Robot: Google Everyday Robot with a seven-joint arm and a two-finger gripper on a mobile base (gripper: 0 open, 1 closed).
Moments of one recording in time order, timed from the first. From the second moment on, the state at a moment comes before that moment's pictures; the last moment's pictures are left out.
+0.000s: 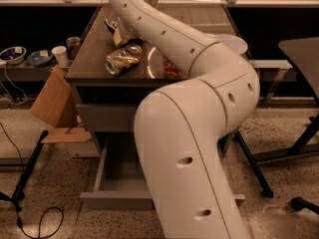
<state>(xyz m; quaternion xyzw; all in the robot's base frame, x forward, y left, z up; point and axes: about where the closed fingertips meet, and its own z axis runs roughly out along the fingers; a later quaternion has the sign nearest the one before) 0.888 0.083 0.833 -0.18 0.92 0.01 0.35</state>
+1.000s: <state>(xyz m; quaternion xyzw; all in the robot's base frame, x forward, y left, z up) 0.887 0.063 0.859 -0.15 0.91 0.00 0.38</state>
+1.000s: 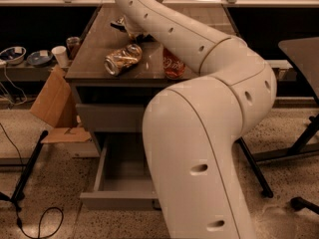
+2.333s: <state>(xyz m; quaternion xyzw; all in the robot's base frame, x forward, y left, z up) 0.841 0.027 0.937 -0.16 0.89 0.04 0.43</state>
